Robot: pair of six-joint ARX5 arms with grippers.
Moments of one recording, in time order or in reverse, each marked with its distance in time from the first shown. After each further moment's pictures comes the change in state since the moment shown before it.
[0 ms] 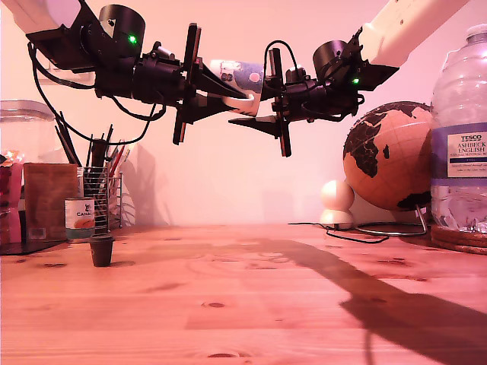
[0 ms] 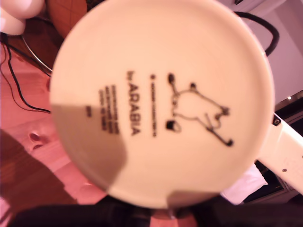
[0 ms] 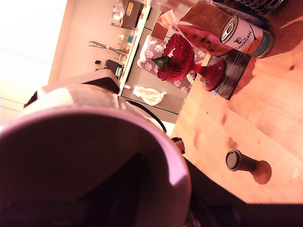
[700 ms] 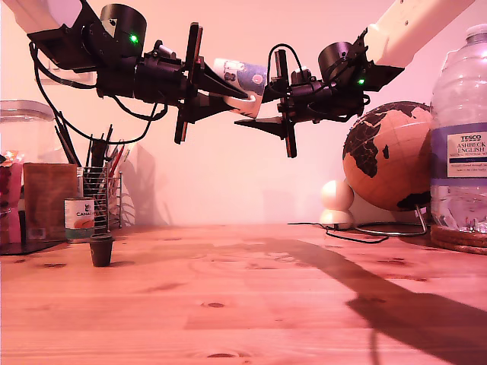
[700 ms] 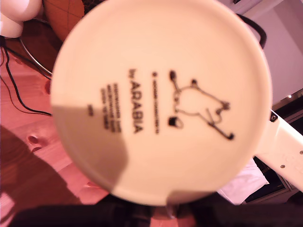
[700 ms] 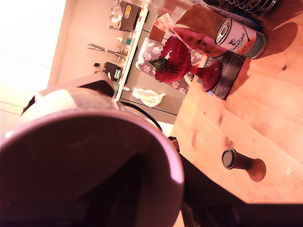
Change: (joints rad) left arm -0.003 0.000 0.000 0.007 -0.003 0.006; right arm -0.027 0.000 0.000 -0.008 -0.006 0.000
